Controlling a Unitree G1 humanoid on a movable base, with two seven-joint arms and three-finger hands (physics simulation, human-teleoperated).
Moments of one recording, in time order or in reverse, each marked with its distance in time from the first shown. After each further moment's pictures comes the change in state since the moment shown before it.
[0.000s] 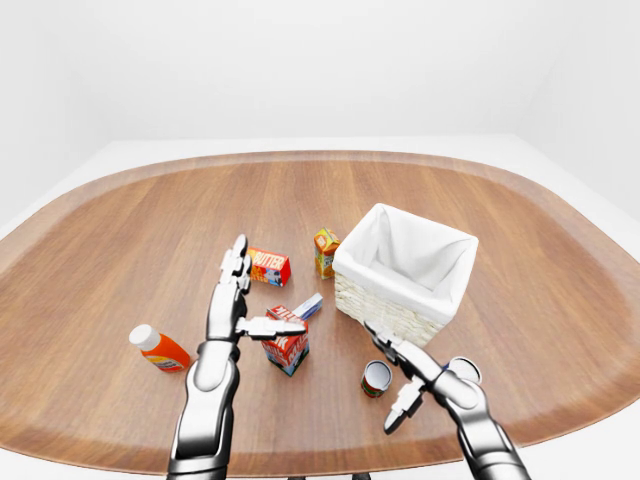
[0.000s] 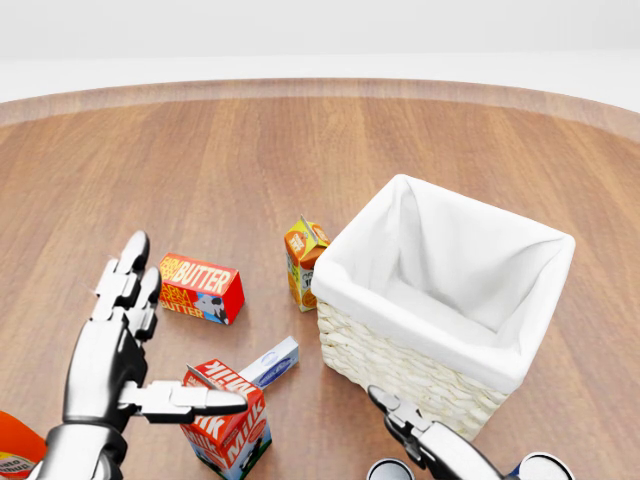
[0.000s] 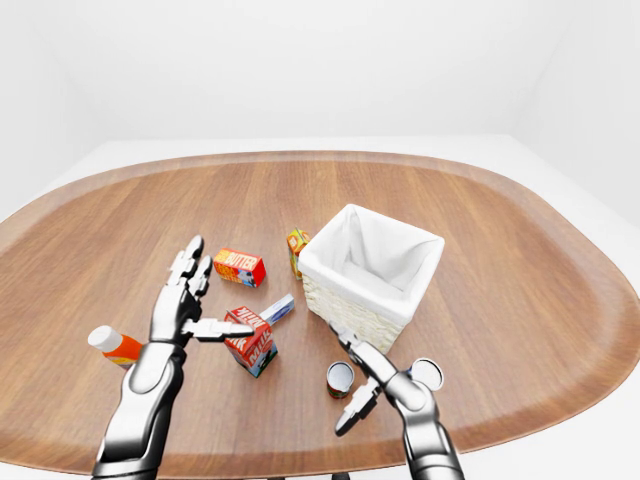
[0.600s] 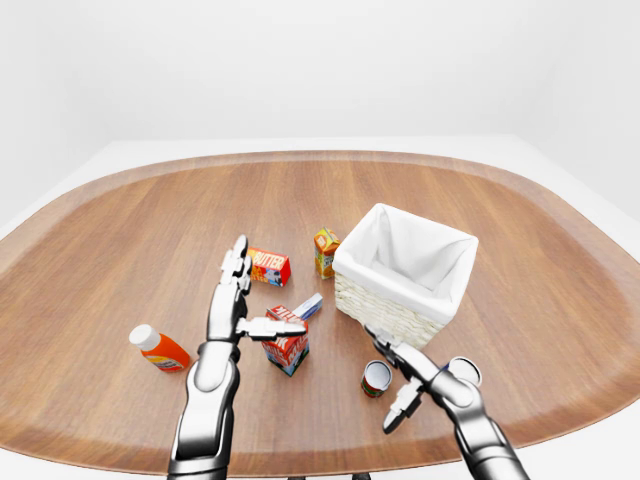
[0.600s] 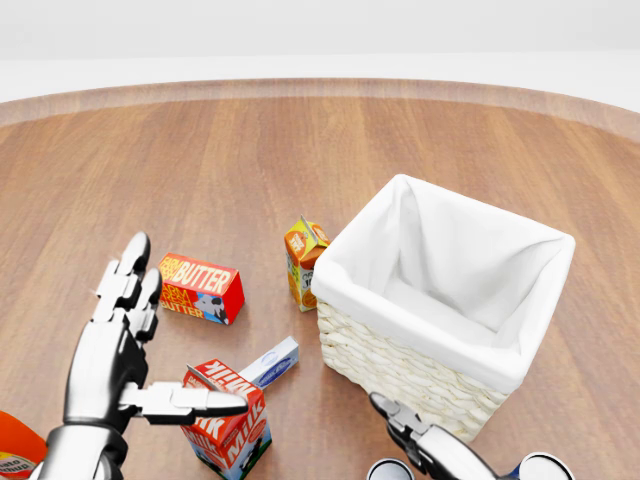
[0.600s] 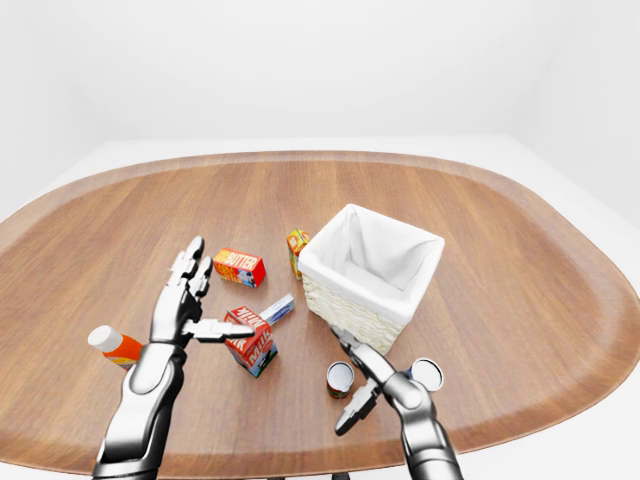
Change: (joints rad) left arm 0.004 -0.001 -0.002 -0.001 0.002 0.000 -0.001; right arm -0.033 -0.004 0.009 0.084 -0.024 0.000 -0.031
